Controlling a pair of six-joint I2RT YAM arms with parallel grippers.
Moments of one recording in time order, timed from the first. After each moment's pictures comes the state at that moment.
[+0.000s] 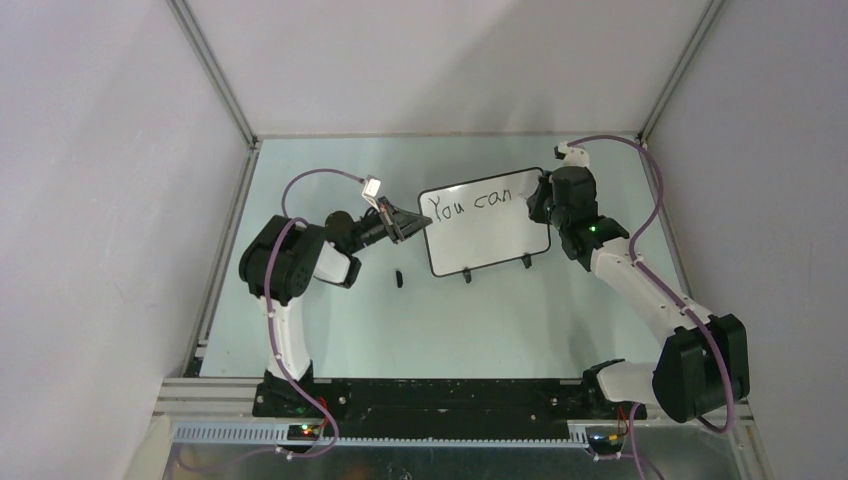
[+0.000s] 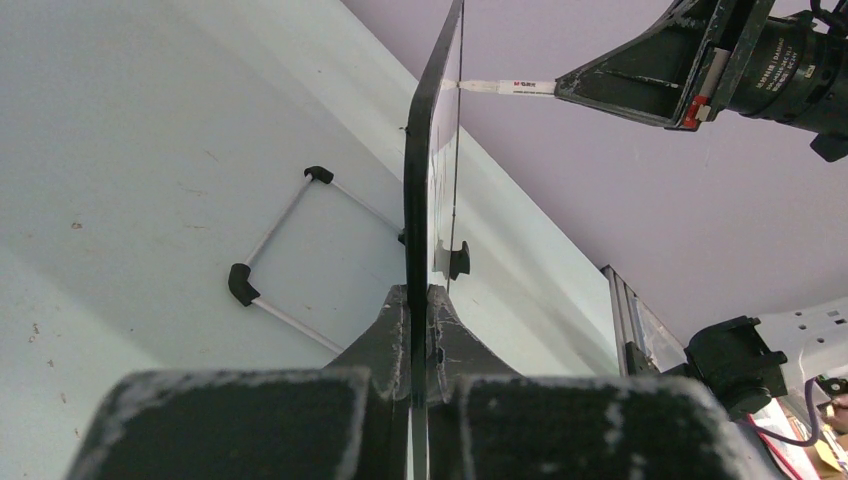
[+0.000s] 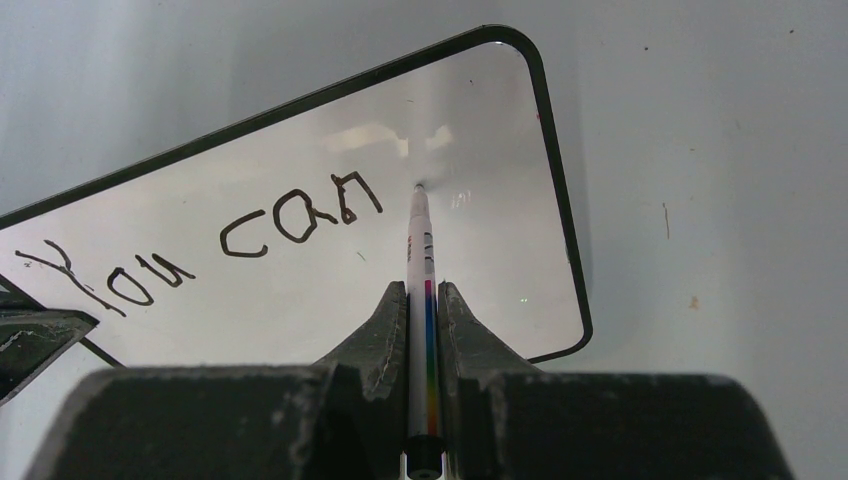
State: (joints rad) left arm -0.30 2.01 0.70 1.48 0.77 -0.82; right arm 0.34 1.29 0.98 -0.17 0.18 0.36
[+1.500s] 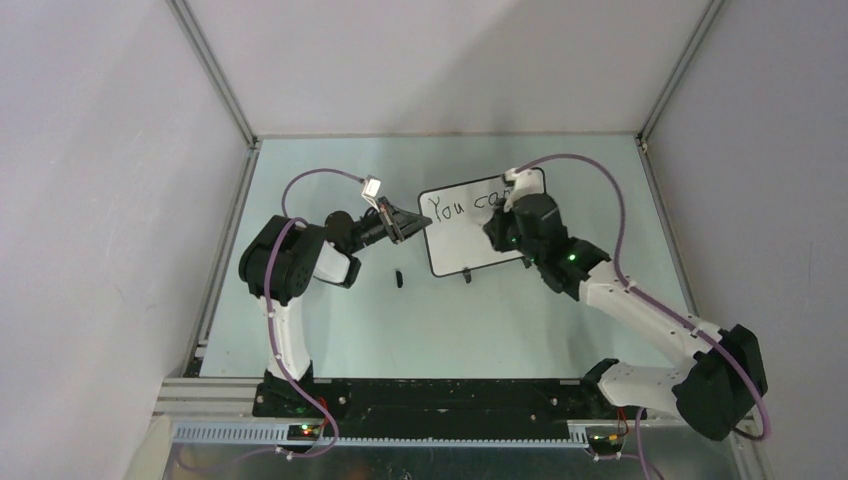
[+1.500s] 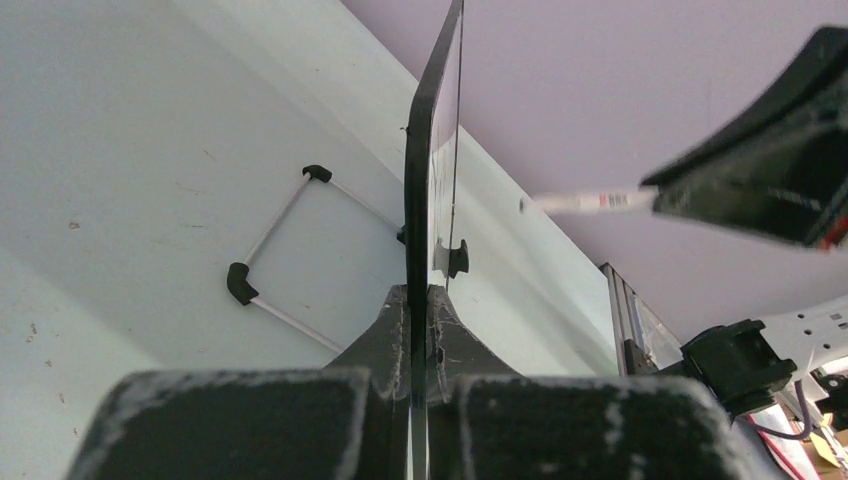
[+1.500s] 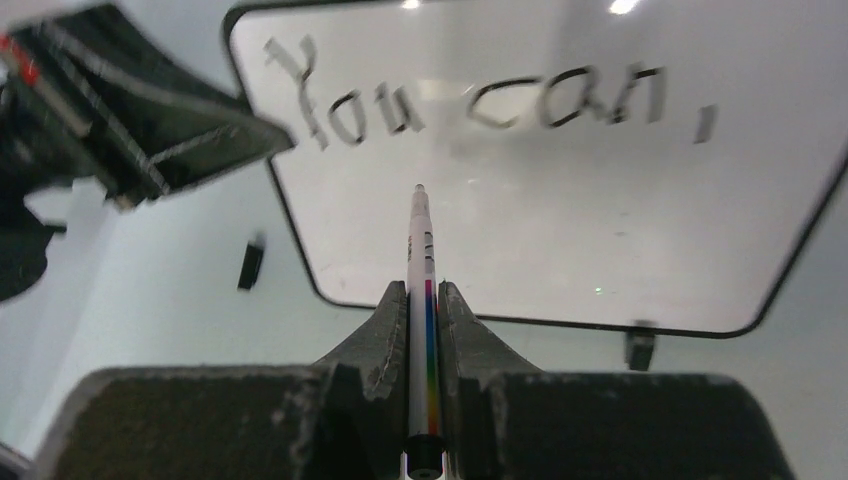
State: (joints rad) left arm -0.30 2.01 0.70 1.48 0.78 -0.82; right arm 0.62 1.18 0.93 -0.19 0.17 0.33
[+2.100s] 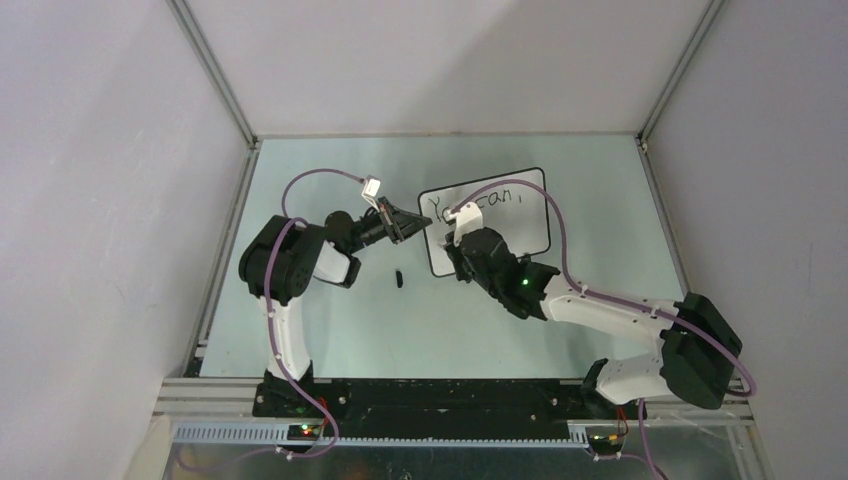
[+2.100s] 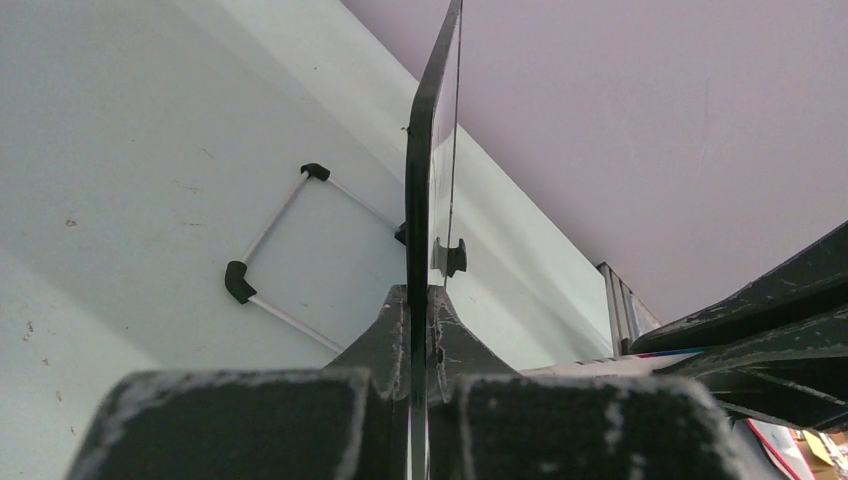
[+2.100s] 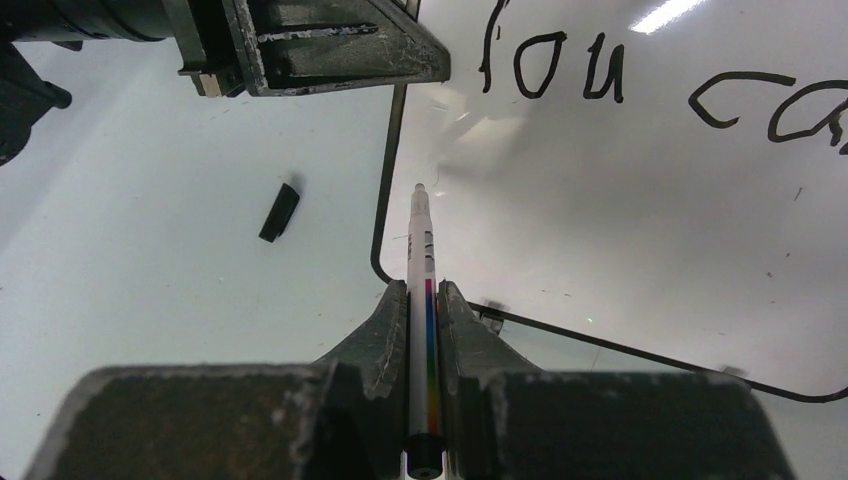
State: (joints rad) left arm -0.30 2.01 0.70 1.48 0.78 -0.83; right arm 0.96 1.34 0.88 -0.02 0.37 0.19
